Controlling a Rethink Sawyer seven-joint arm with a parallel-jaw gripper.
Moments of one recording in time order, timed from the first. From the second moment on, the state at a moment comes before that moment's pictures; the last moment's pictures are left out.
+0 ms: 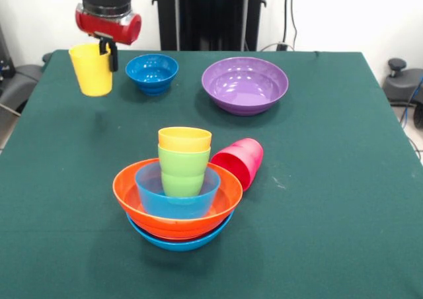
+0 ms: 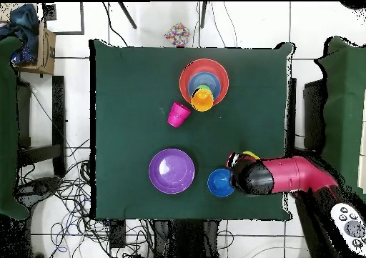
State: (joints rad) arm -0.87 -0.75 0.44 1.89 -0.81 0.56 2.25
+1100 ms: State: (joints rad) arm -0.51 -0.86 0.38 1.83 -0.57 0.56 2.26
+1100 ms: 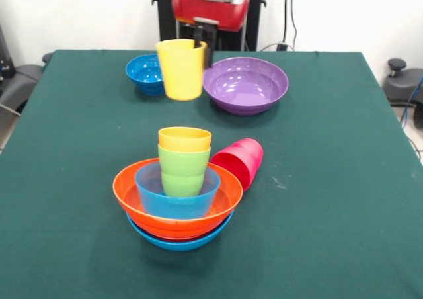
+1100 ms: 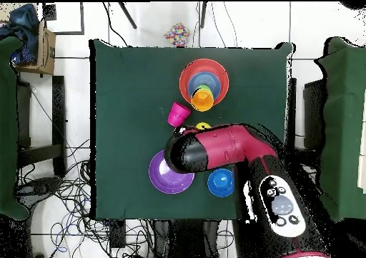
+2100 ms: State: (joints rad) arm -0.46 -0.84 0.25 1.75 -0.45 0.55 2.26
